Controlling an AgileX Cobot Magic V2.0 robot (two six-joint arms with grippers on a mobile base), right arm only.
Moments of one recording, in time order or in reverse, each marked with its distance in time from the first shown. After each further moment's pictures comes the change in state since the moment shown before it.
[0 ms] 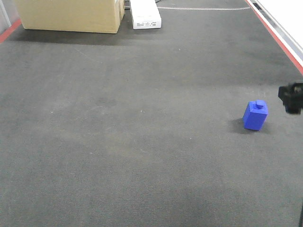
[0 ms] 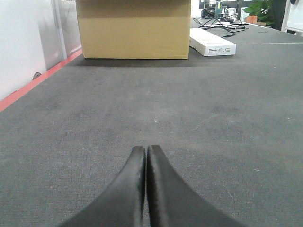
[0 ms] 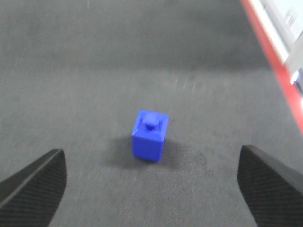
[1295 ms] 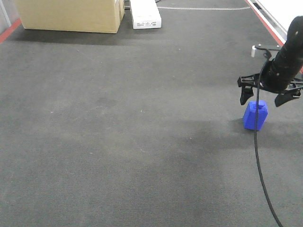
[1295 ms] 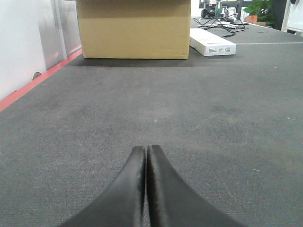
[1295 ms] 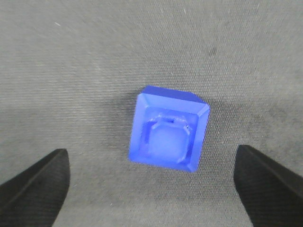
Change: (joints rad) arm 0.000 0.984 -1.002 -0.006 0.807 0.108
